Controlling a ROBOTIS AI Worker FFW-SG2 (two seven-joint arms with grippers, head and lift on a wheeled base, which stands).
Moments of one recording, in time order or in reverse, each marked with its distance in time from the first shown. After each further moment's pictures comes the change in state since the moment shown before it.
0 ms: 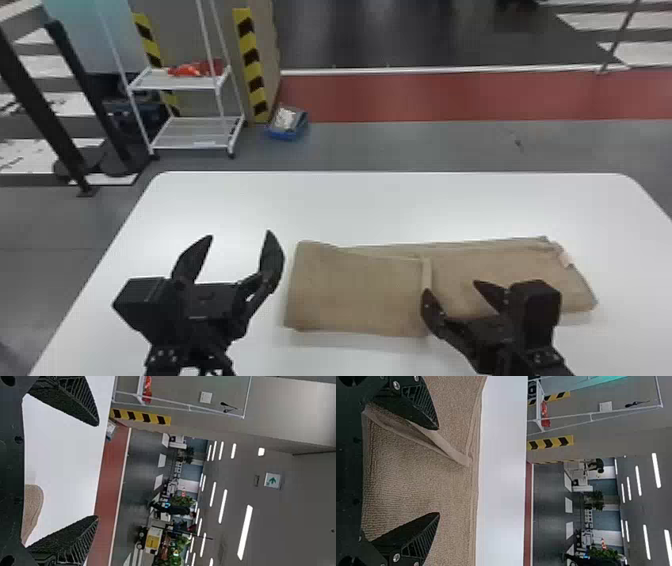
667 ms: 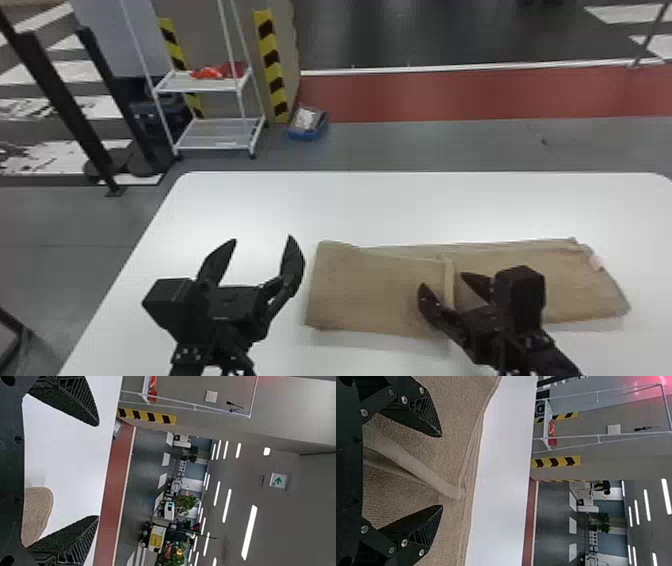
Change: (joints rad) left arm 0.000 0.001 0.013 0.021 0.015 0.002 -0.026; right arm -0.090 0.000 0.070 0.068 0.052 0.051 0.042
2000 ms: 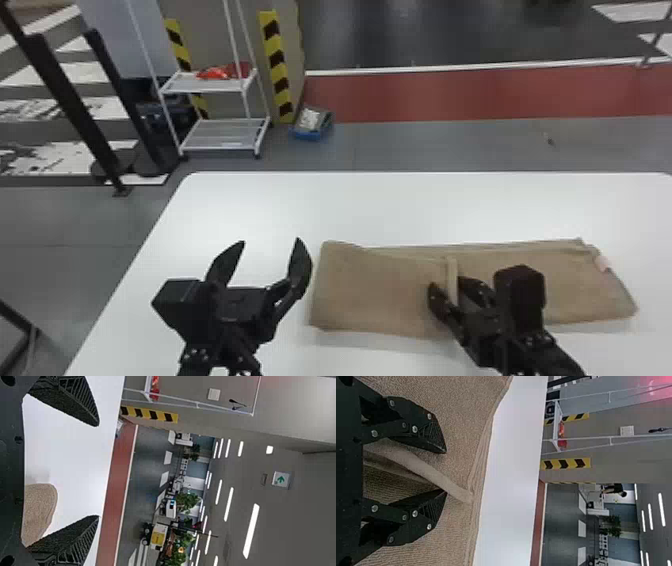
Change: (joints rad) left arm 0.000 0.002 -0.005 0.006 0.001 0.003 -0.005; right arm -0.003 0.000 0.014 -0.023 0.019 0.069 -0.002
